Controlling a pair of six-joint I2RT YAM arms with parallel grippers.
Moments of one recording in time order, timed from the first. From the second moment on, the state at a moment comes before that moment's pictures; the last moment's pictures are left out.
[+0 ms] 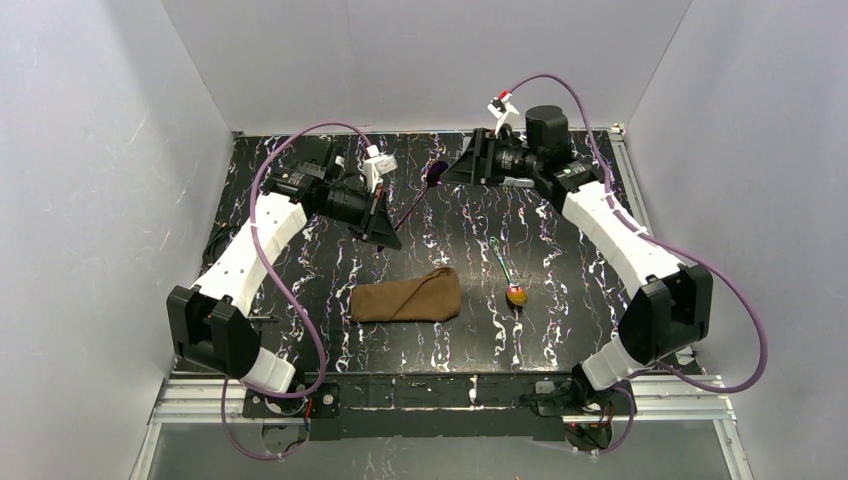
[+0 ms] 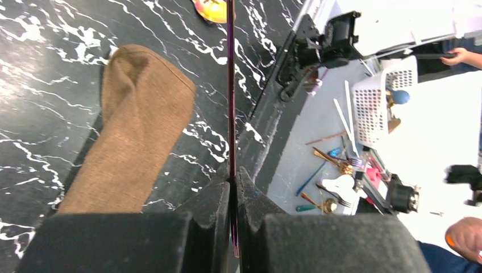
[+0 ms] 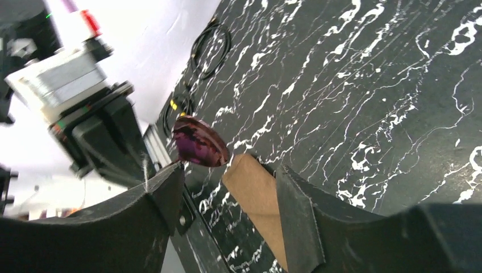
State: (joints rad) left arm -0.35 1.49 1.43 -0.97 0.91 0.07; right arm 0.44 1.56 1.43 -0.26 -0.66 0.56
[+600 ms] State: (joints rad) left arm -0.34 1.49 1.41 -1.20 1.14 0.21; right arm 0.41 1.53 1.45 -0.27 -1.01 0.38
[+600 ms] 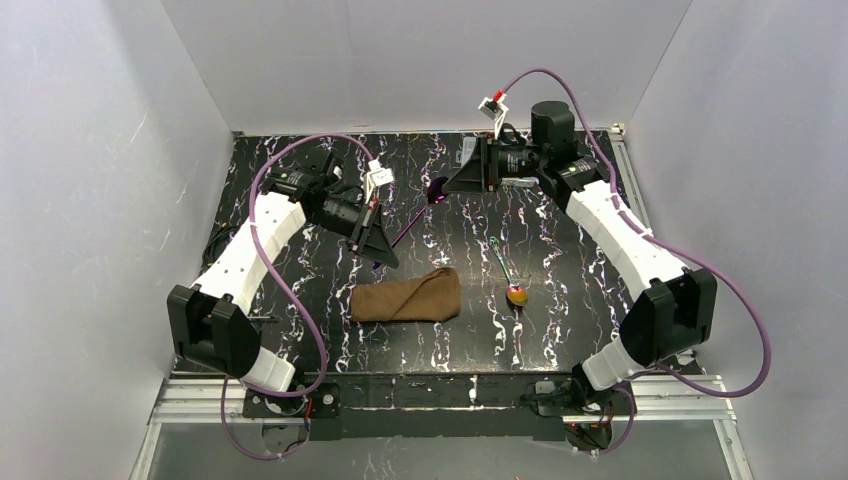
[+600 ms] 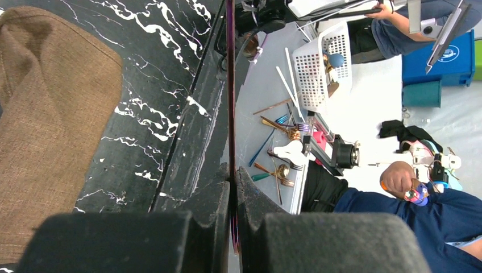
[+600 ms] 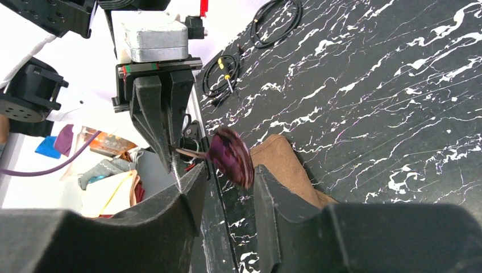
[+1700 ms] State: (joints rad) left arm -0.26 1.55 1.31 -1.24 0.66 0.58; right arm 0.41 1.32 1.09 -0.55 -0.51 0.47
